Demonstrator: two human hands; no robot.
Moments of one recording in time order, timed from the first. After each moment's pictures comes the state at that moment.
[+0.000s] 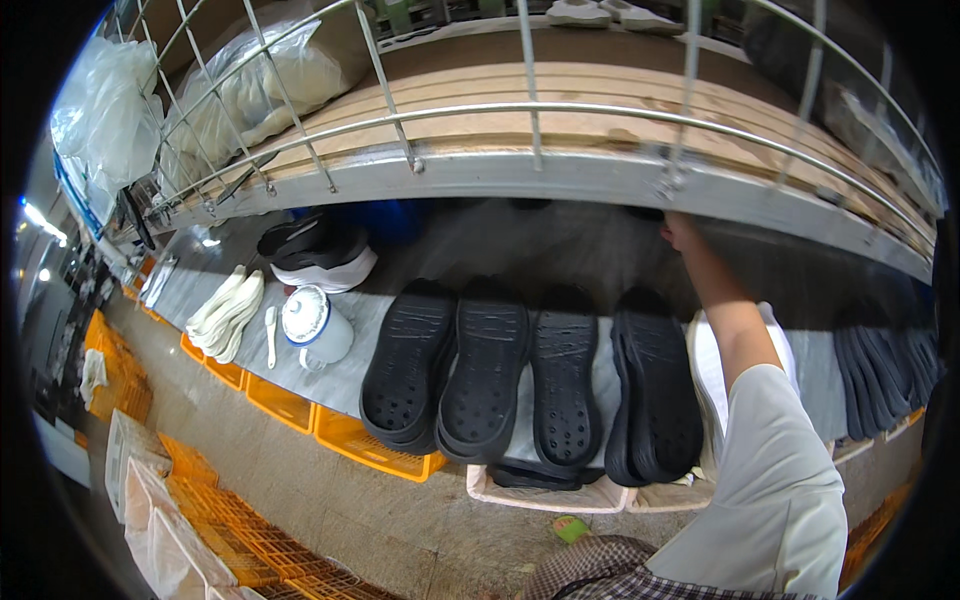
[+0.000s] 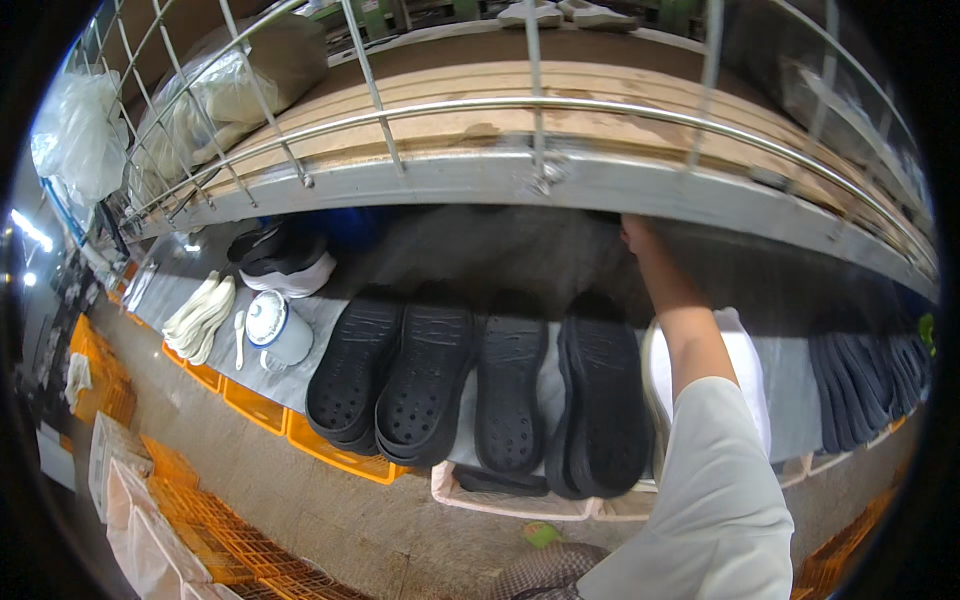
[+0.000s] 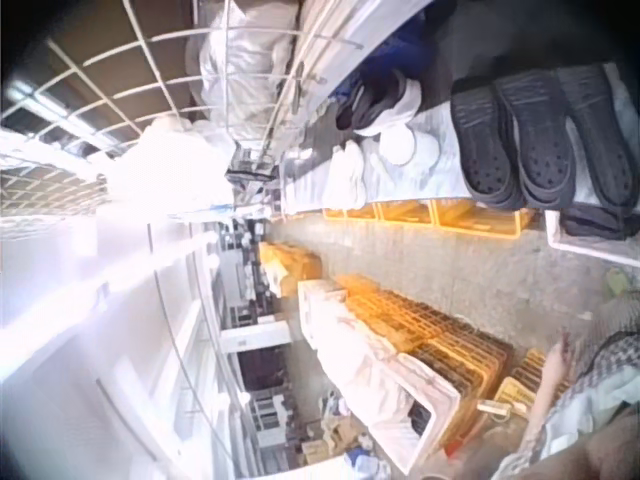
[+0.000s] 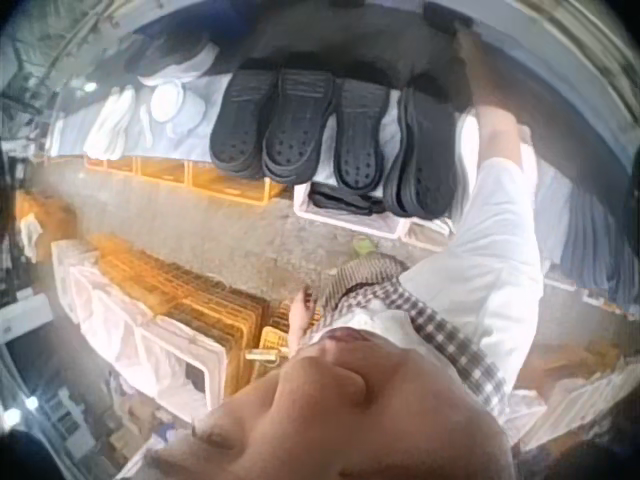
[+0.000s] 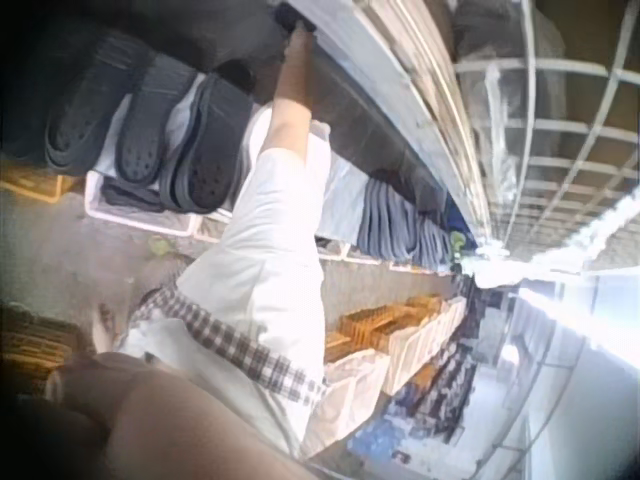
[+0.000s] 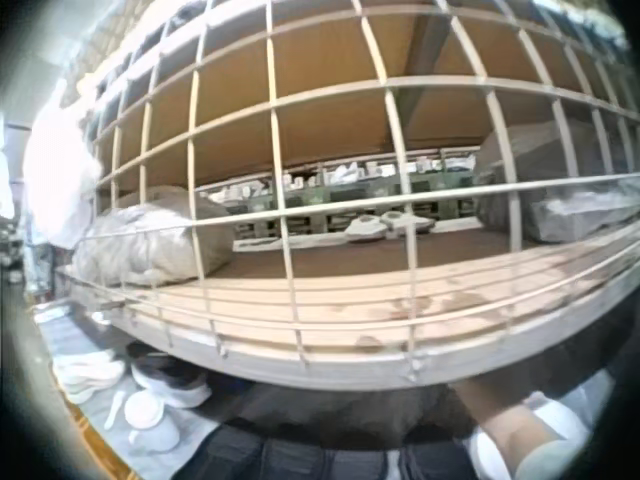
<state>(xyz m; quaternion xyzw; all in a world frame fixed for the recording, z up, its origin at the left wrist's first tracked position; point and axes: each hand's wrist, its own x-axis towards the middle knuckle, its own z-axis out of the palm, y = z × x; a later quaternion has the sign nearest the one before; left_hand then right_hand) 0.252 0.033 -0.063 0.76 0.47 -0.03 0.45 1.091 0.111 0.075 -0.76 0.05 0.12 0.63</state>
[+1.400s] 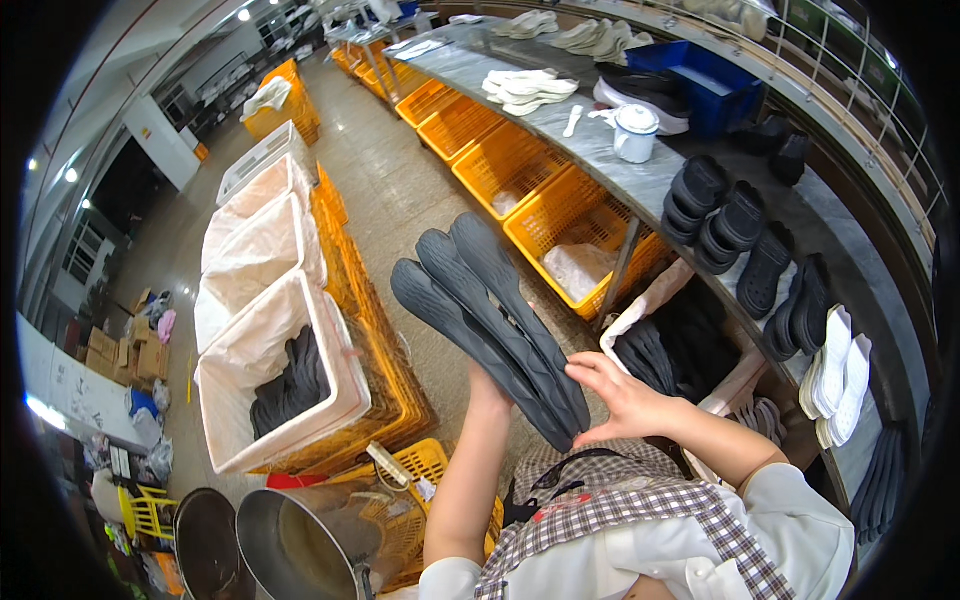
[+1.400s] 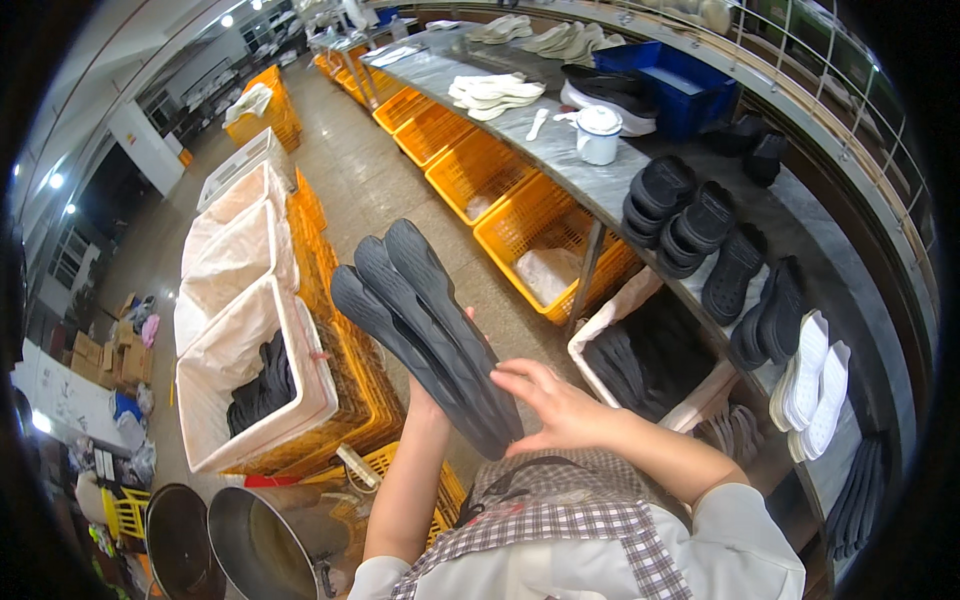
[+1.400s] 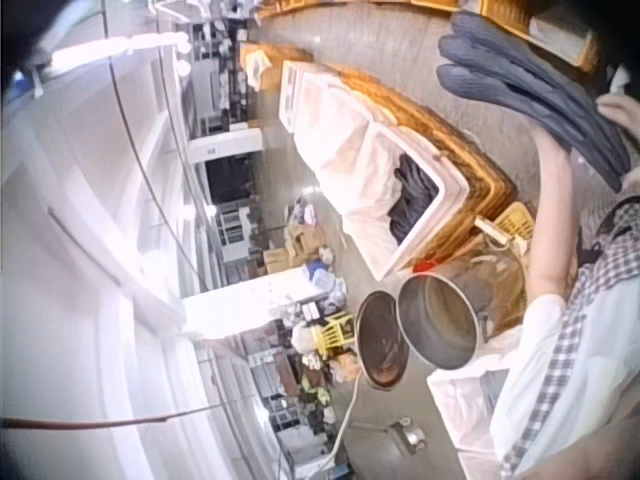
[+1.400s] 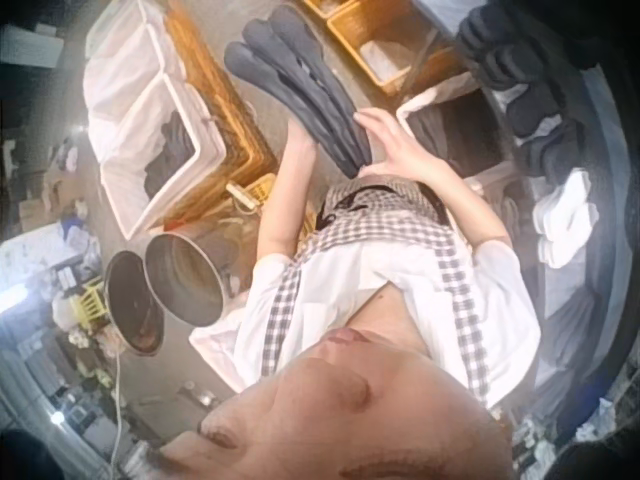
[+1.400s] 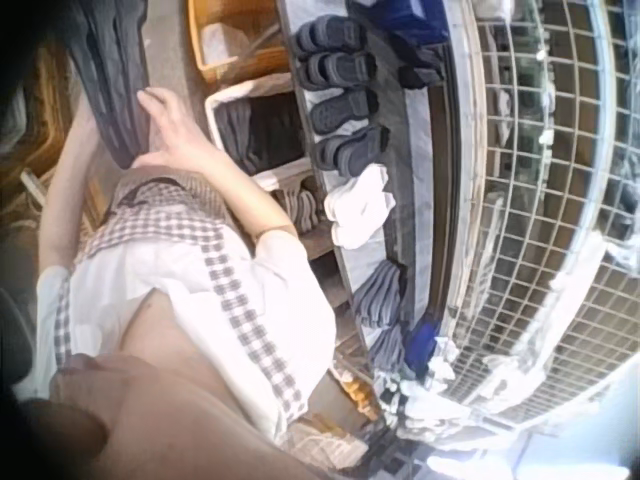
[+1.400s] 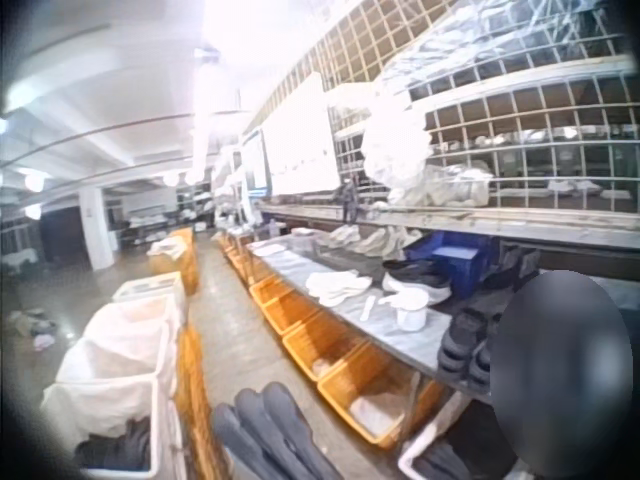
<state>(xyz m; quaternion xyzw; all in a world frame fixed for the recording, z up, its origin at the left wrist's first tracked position) 0.142 0.109 0.099 0.17 0.19 0.56 0.79 0.350 0.031 0.161 -0.28 -0.86 0.28 0.31</state>
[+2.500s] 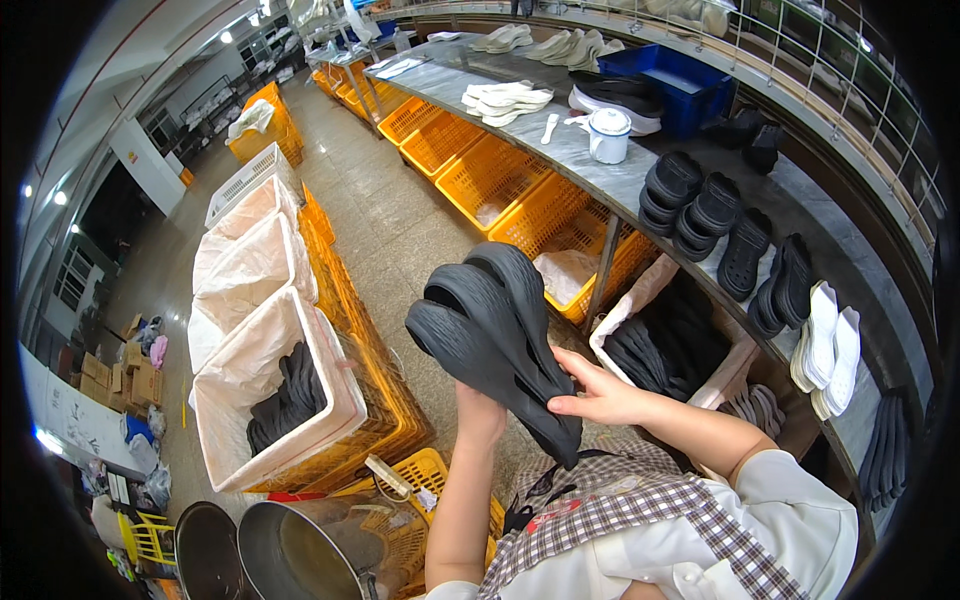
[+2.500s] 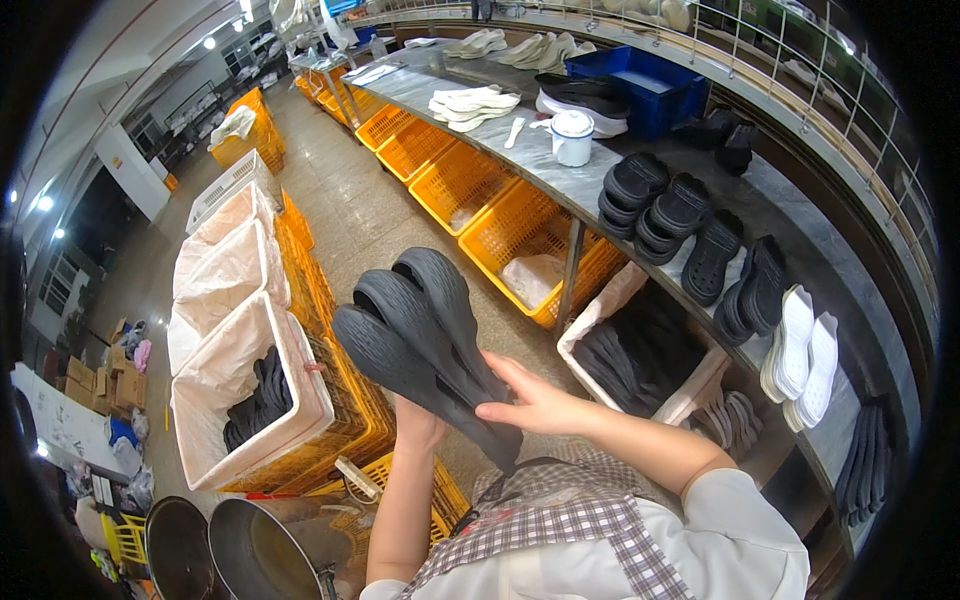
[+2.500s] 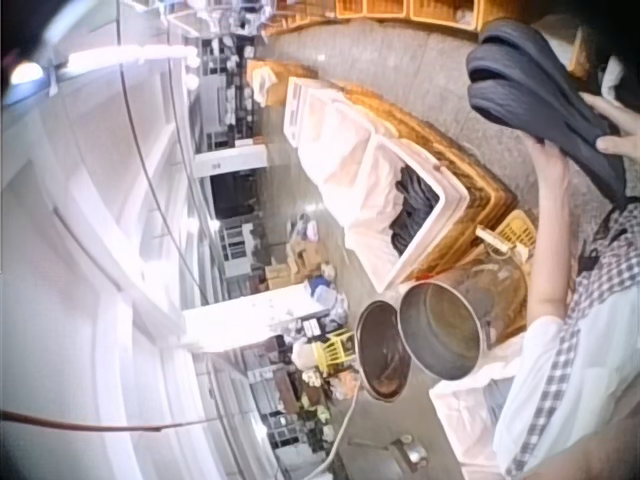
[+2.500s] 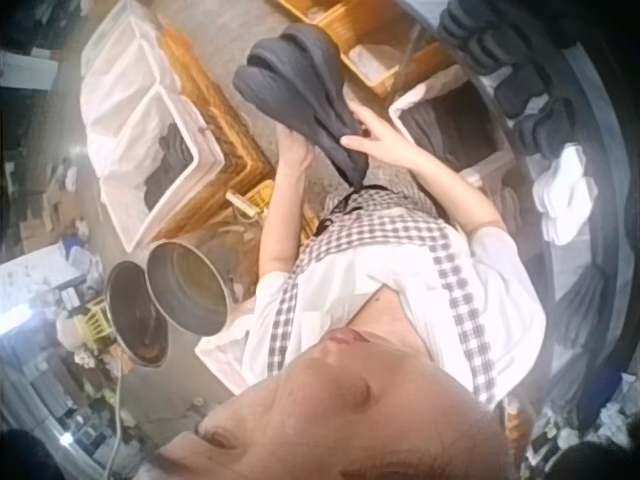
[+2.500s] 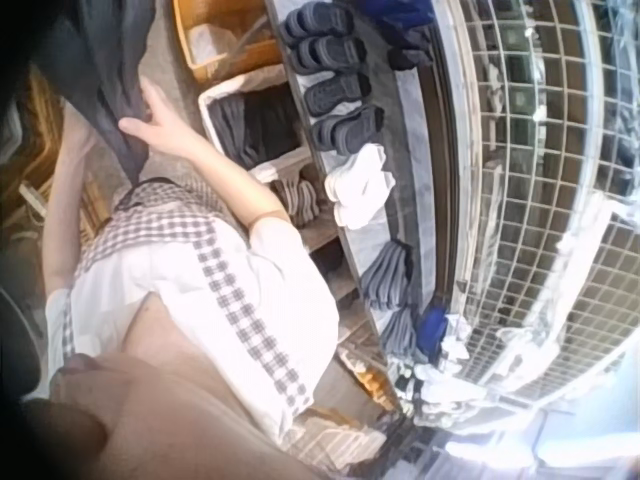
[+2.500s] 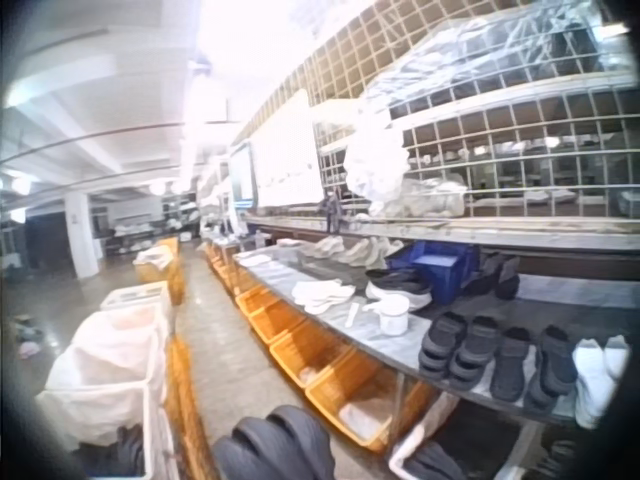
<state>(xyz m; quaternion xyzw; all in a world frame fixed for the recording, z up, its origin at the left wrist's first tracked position) 0.128 0.047 0.109 0.34 0.26 0.61 0.66 0.321 0.017 0.147 -0.35 -0.66 0.58 0.34</state>
